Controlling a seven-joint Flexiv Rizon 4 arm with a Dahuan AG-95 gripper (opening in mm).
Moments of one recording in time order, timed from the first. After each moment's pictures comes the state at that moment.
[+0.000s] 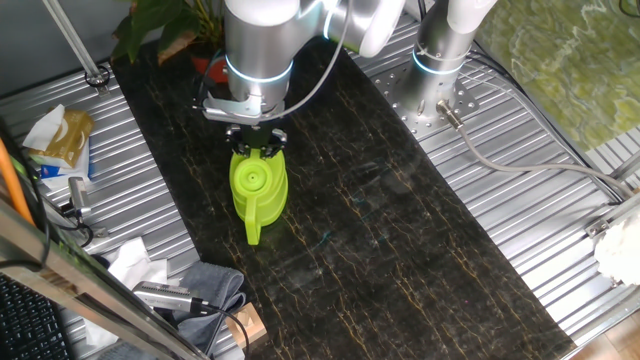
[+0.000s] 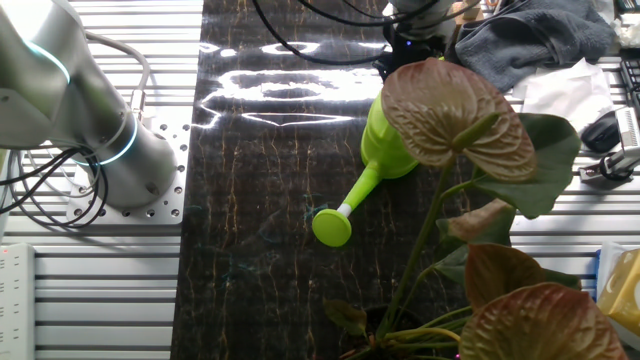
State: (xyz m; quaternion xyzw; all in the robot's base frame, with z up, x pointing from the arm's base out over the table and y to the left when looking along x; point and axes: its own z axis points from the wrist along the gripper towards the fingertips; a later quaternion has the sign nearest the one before) arm 0.509 0.058 0.151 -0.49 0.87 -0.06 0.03
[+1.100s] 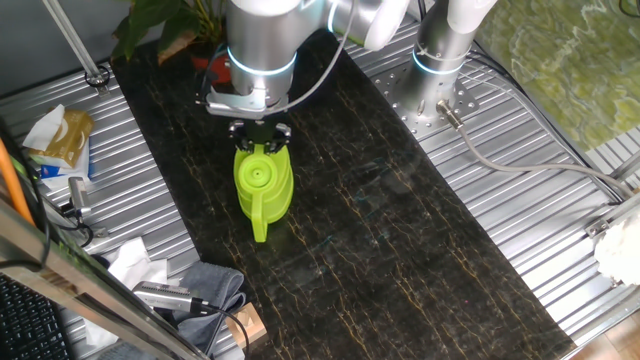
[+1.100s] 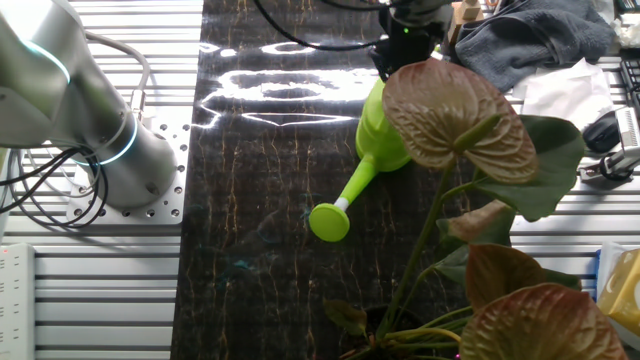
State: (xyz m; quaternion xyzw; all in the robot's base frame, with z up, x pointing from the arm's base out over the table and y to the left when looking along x) arm 0.499 0.064 0.175 -0.51 0.86 -0.05 0.03
